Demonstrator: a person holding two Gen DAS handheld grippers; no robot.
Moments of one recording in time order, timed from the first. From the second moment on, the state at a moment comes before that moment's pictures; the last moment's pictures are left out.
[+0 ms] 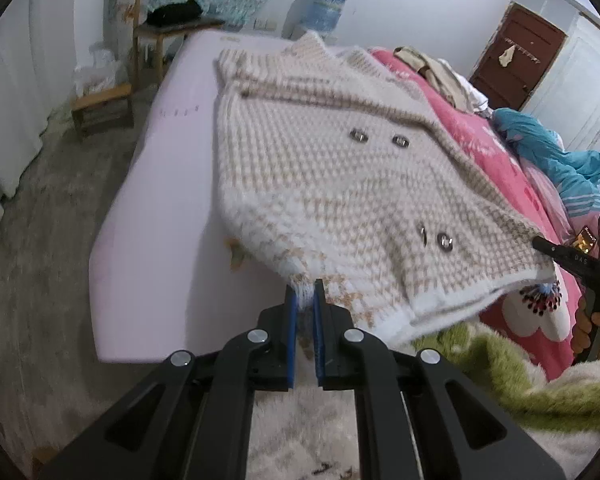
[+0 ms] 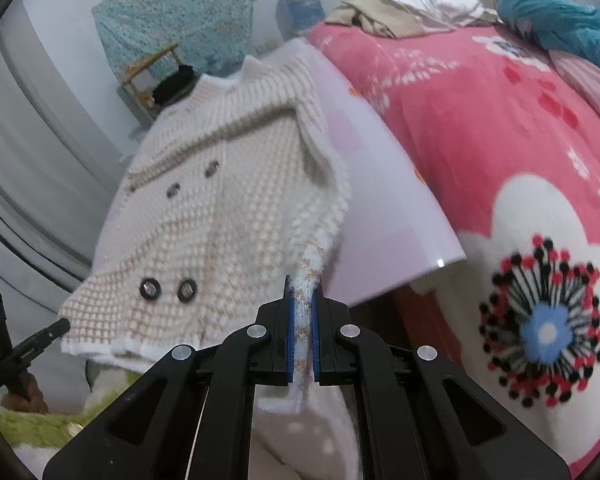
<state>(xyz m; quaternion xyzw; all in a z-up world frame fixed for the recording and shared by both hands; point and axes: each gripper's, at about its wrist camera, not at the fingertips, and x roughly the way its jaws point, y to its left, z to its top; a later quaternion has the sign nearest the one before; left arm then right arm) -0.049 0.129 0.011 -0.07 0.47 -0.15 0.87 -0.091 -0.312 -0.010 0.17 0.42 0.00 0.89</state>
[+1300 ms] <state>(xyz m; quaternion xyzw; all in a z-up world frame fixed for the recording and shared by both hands) 0.195 0.175 -0.022 -0.25 0.49 -0.14 0.82 0.134 -0.350 -0.048 0.29 0.39 0.02 0.87</state>
